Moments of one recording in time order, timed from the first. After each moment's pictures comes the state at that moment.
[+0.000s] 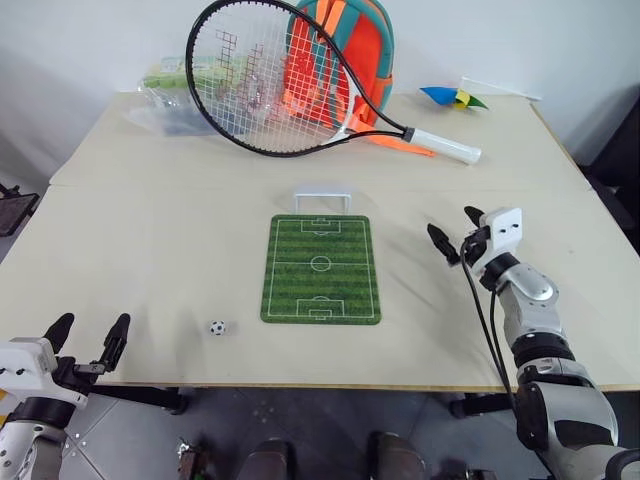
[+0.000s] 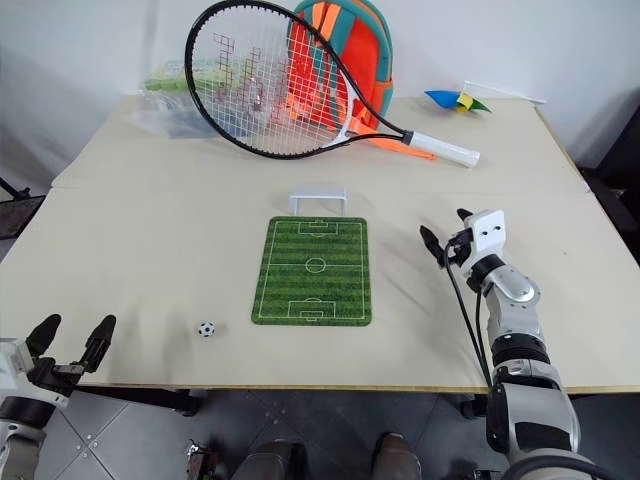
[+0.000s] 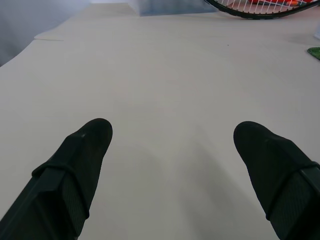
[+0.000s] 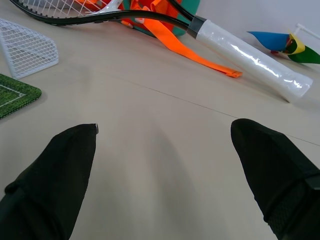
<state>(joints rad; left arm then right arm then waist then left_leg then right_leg) 0.34 0.37 0.64 -0.20 -0.48 0.03 -0.41 -0.72 -0.46 -0.21 0.95 0.19 -0.39 0.66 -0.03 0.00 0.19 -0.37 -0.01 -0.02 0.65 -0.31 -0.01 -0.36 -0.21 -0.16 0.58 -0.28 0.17</state>
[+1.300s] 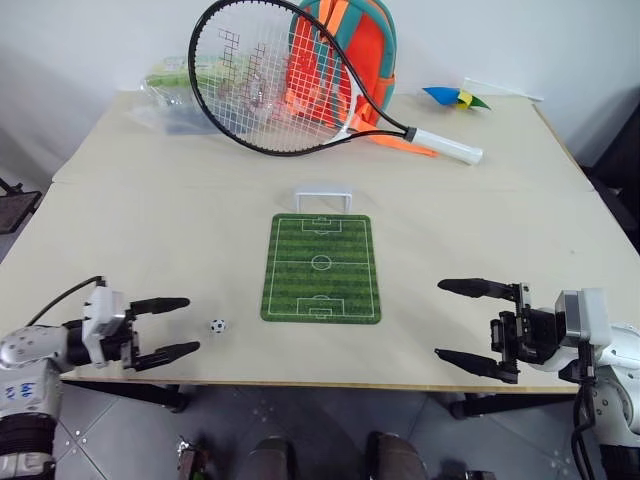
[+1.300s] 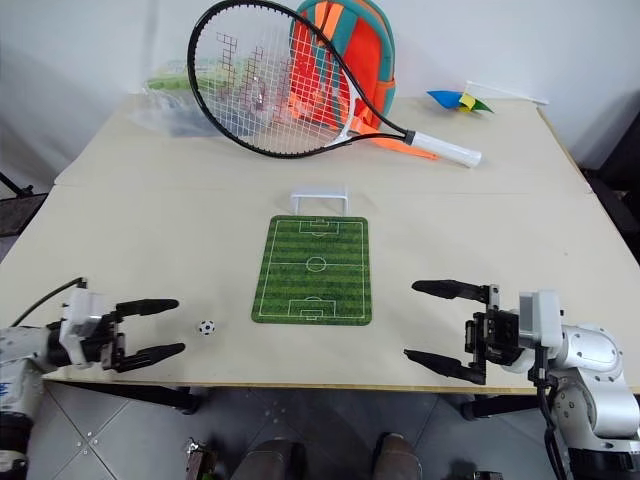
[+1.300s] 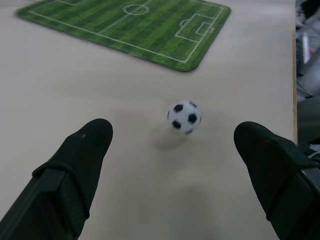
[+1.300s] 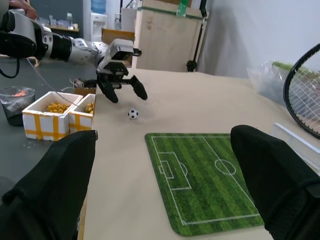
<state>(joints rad) -0.23 0.75 0.24 0.48 -0.42 -0.18 -1.42 -0.04 -0.65 -0.26 -0.21 0.72 -0.03 1.40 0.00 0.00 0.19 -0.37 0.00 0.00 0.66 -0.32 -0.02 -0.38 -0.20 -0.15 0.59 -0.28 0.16</state>
